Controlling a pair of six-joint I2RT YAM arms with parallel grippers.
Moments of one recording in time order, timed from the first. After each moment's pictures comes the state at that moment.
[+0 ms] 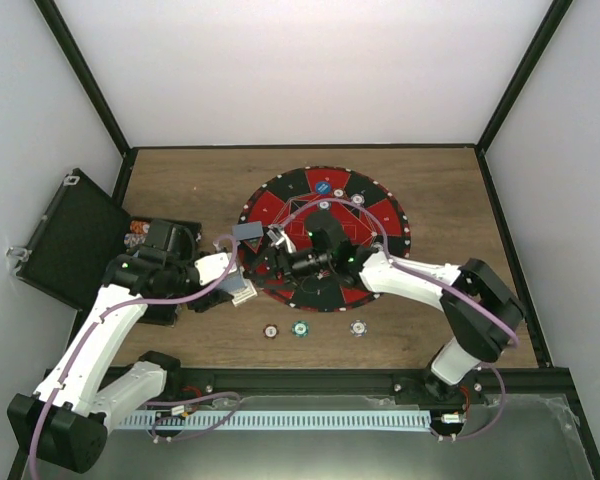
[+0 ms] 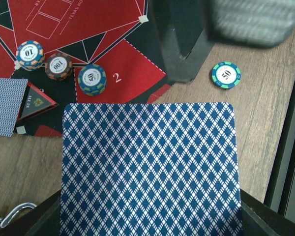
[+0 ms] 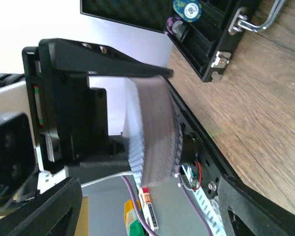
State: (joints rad) left arm -0.29 0.95 0.89 -1.03 0.48 0.84; right arm 0.85 1.58 0.94 0.23 -0.86 1.08
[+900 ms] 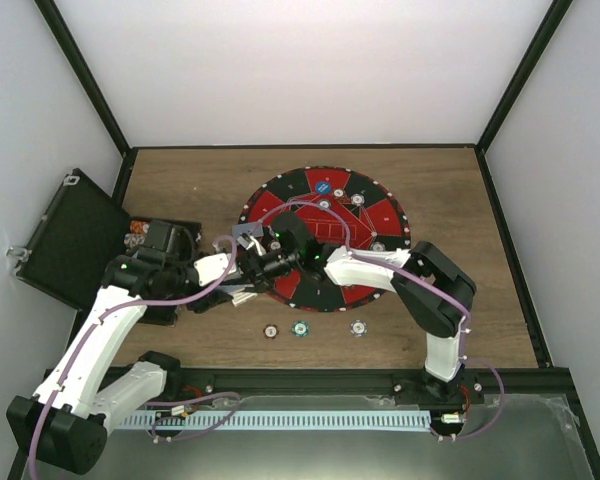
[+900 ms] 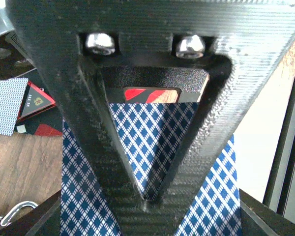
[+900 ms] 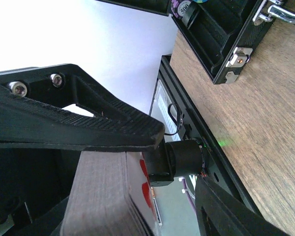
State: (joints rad) left arm -0.29 0.94 0.89 -1.04 0.47 0.84; right arm 0.92 1.87 1.16 0.31 -0.91 1.12
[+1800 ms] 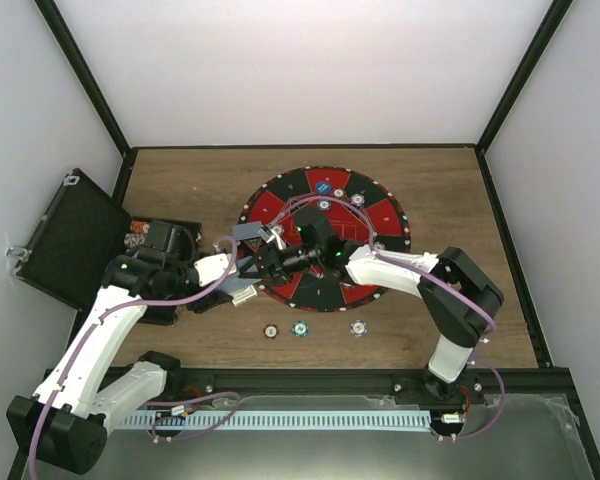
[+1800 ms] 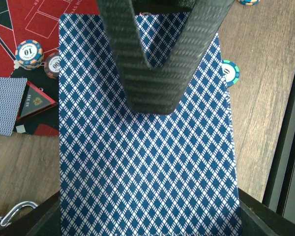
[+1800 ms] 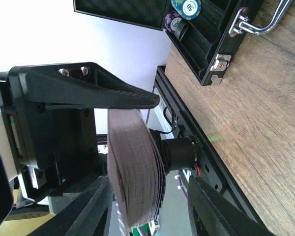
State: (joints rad) left arm -0.29 0.94 0.89 -1.05 0.47 0.84; right arm 0.84 1.73 1.05 0.26 -0.91 1.09
